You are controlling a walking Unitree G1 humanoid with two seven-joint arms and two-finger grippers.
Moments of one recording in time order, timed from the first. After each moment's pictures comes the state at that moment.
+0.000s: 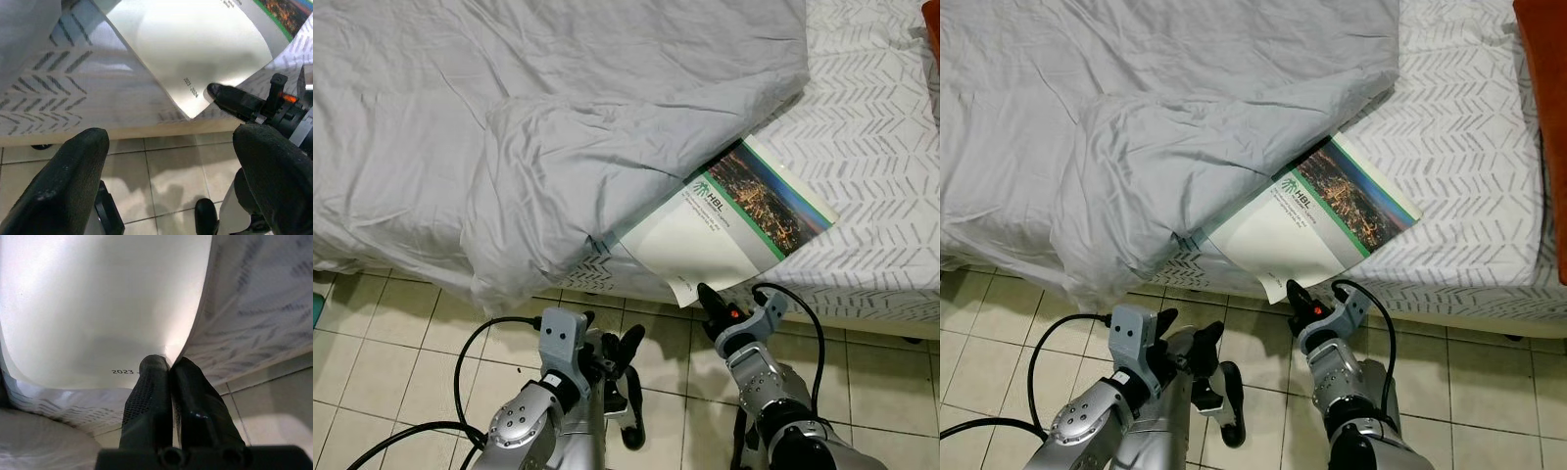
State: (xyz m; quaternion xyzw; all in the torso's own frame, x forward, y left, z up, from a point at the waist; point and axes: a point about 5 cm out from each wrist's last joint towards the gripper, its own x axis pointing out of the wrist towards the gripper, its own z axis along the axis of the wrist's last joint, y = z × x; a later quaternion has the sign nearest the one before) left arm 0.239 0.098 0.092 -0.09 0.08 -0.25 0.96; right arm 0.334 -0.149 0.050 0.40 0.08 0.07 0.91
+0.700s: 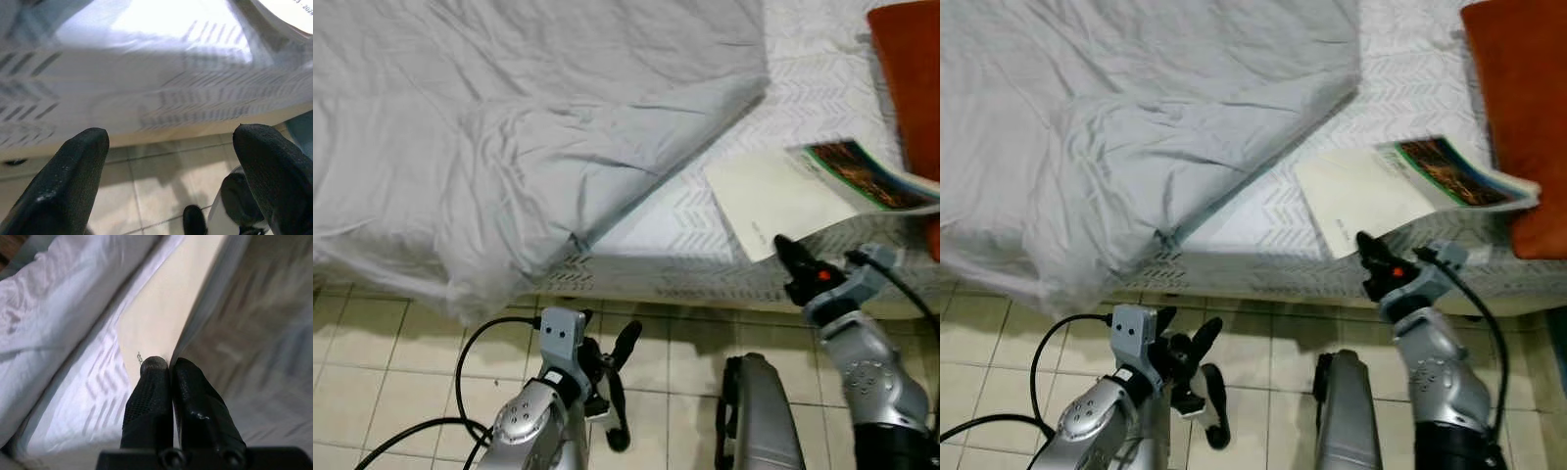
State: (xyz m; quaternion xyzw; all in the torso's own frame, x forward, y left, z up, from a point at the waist) left arm 0.250 0.093 0.086 -0.10 0.06 -0.25 0.96; right arm 0.310 -0.237 0.155 0.25 -0.04 0.08 0.96
